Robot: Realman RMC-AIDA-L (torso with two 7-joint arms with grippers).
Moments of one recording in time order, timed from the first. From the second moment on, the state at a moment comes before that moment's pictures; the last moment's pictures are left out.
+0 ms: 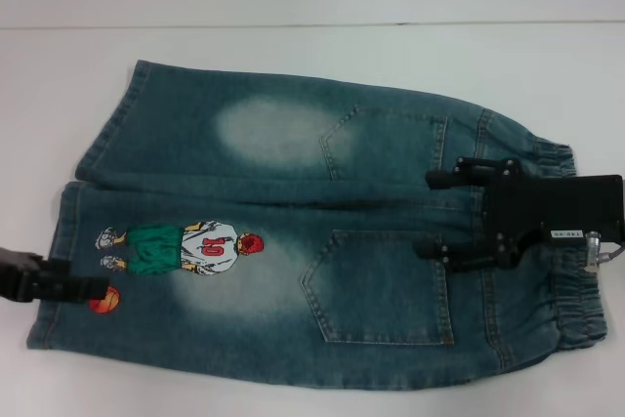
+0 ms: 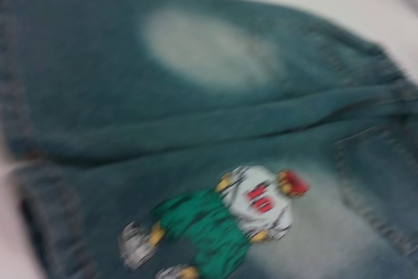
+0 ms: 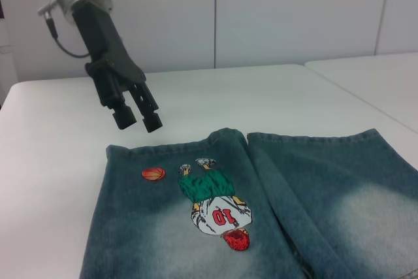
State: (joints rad) left arm -0.47 -2.07 0.48 1.07 2.54 1.81 -1.98; right arm 0.49 2.09 -0.84 -0.78 -2.03 -1.54 1.19
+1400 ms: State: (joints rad) left arm -0.57 -2.03 0.67 1.05 2.86 1.80 -2.36; right arm 0.50 2.09 -0.84 -0.80 -2.03 -1.53 1.17
